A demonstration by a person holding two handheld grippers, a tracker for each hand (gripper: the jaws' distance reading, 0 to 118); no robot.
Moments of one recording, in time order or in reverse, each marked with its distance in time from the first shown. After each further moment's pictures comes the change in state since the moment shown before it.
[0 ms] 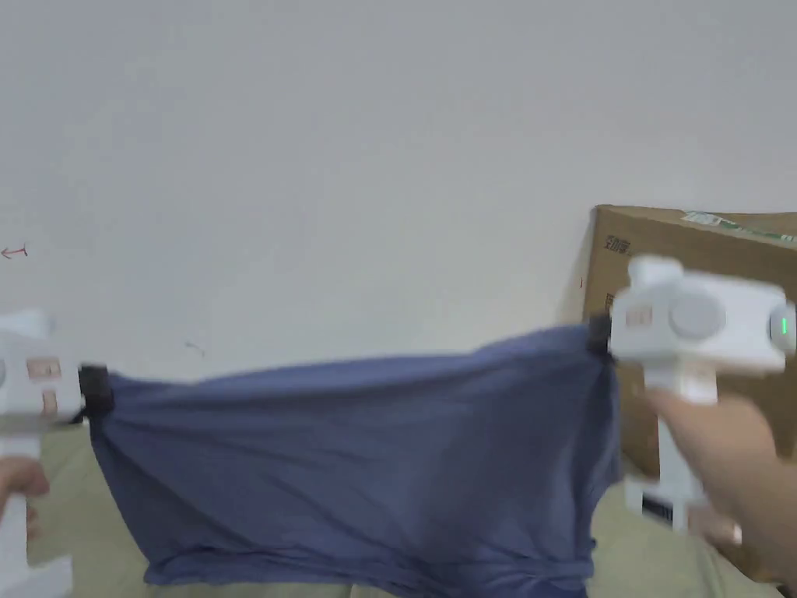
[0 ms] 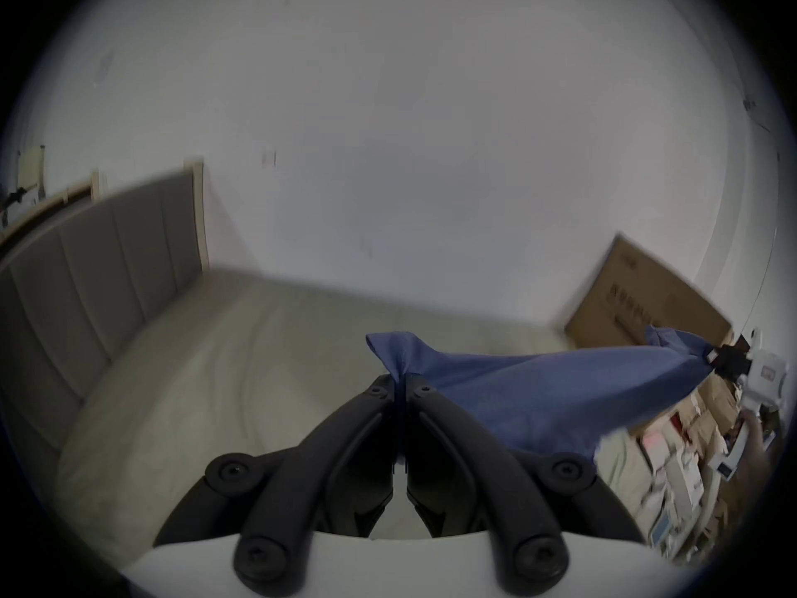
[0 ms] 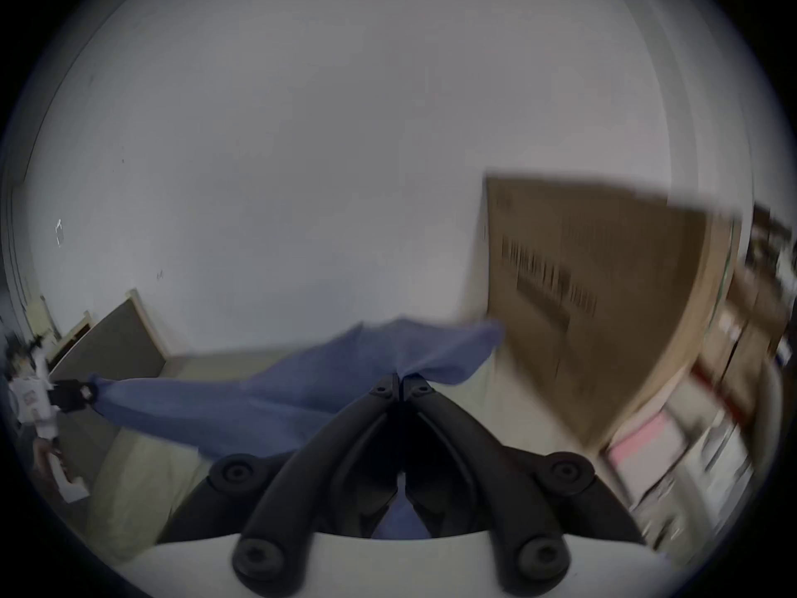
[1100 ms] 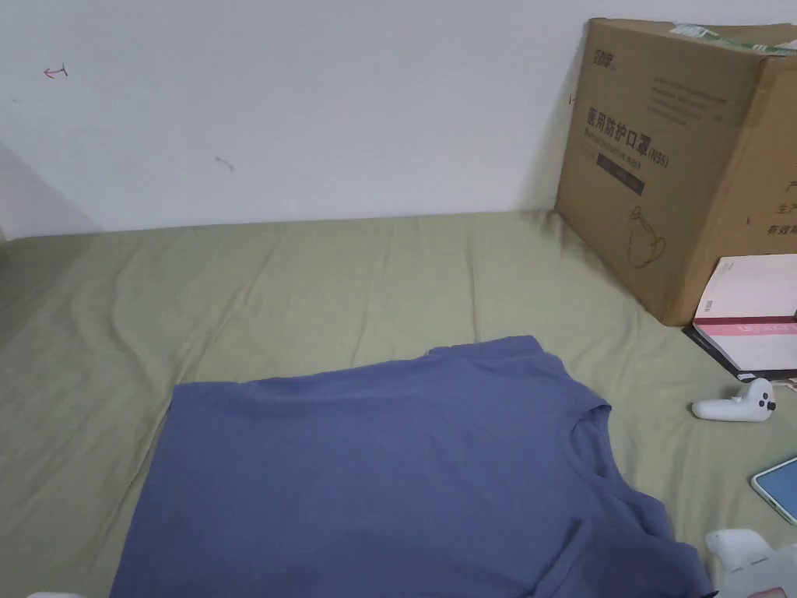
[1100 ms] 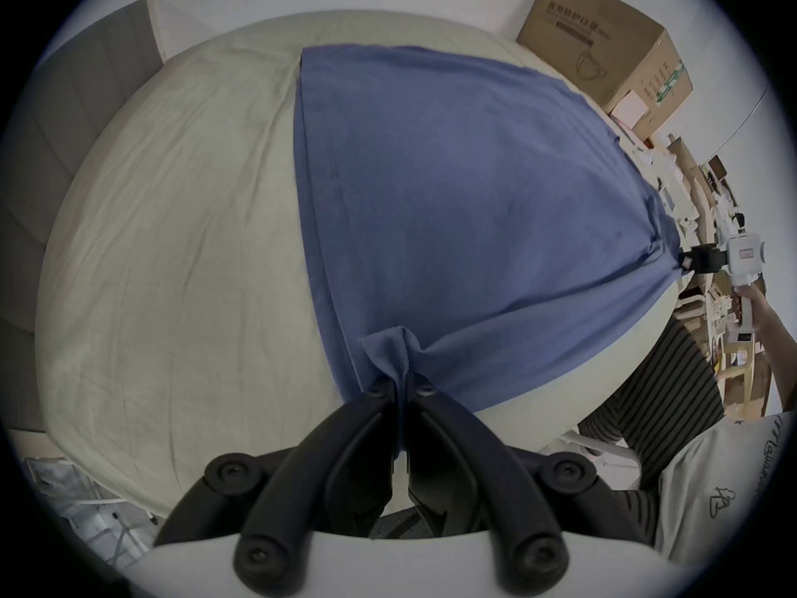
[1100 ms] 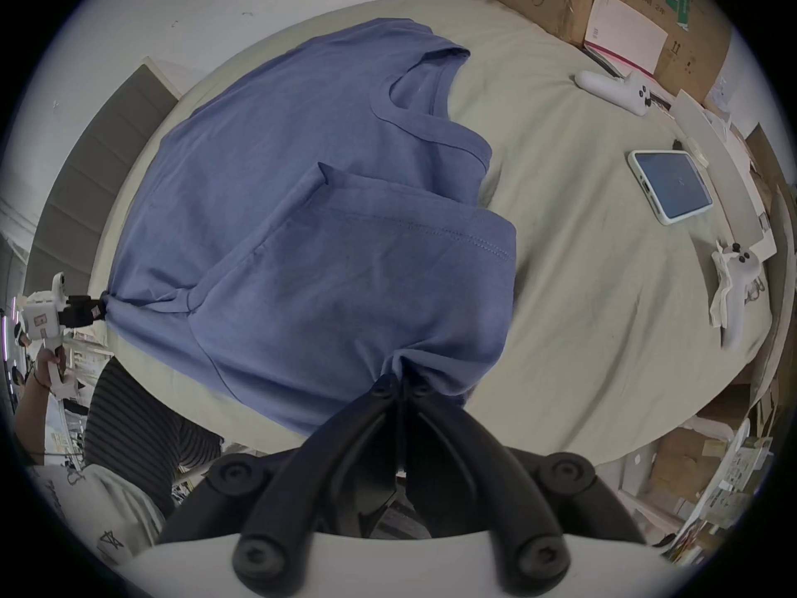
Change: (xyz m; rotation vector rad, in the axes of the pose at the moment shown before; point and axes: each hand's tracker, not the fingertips) left arm -0.092 -0.383 0.244 -0.696 -0.096 -0.258; right arm 0.121 -0.380 0.257 -0.809 0.033 0.101
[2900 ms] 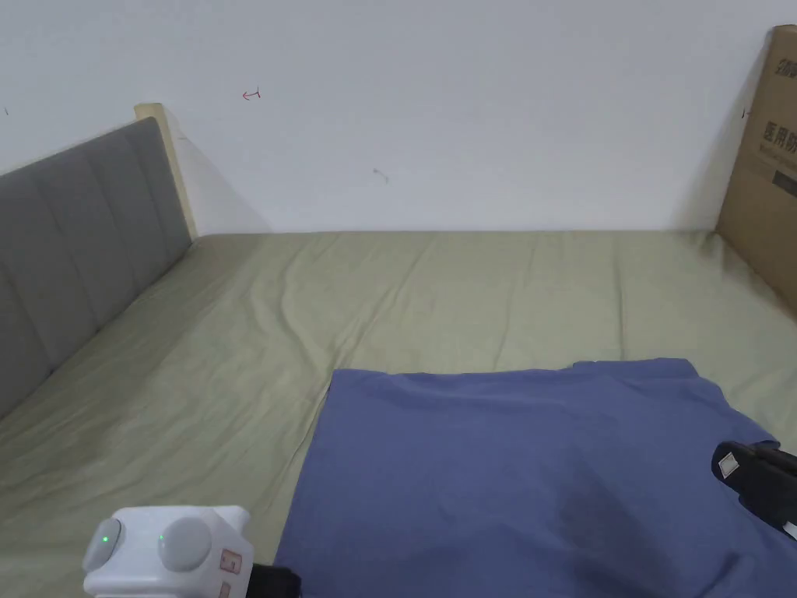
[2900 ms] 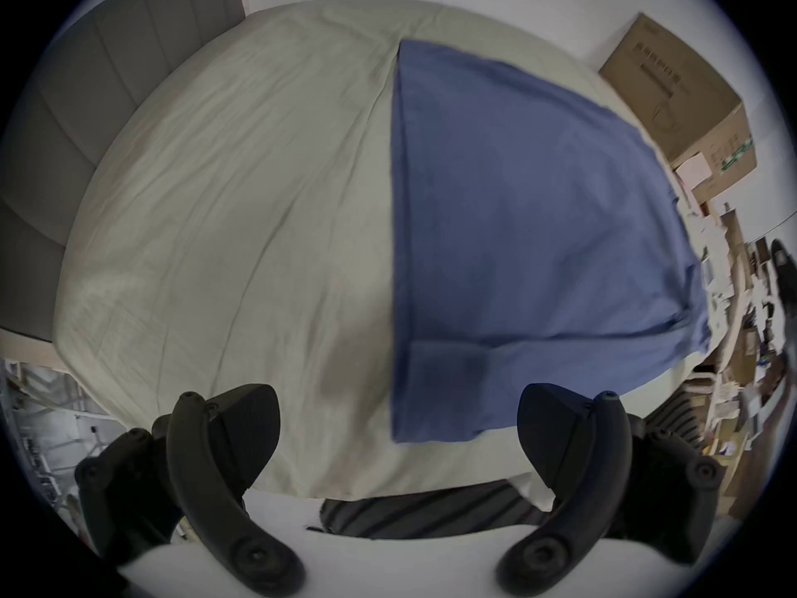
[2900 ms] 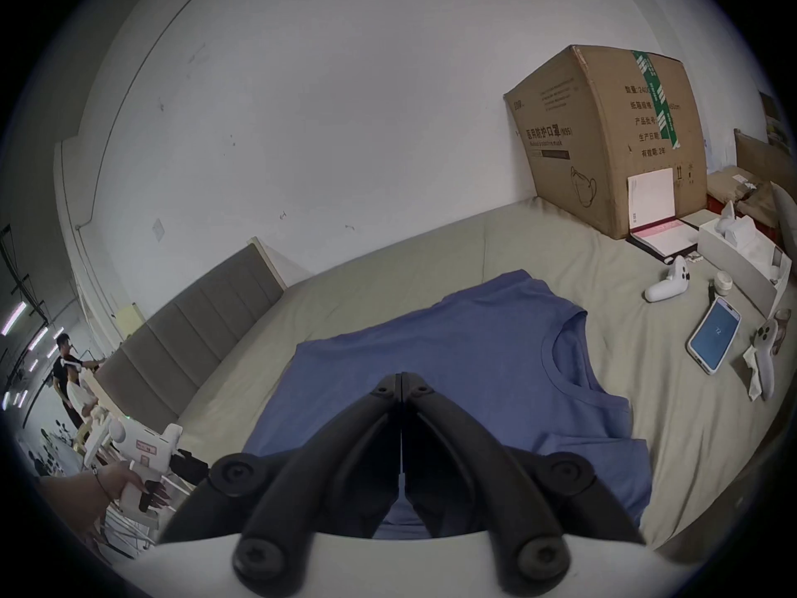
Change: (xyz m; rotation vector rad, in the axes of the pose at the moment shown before) left arm -0.008 0.000 0.007 -0.042 0.154 0.241; right arm -0.138 0.016 0.093 0.795 0.275 -0.067
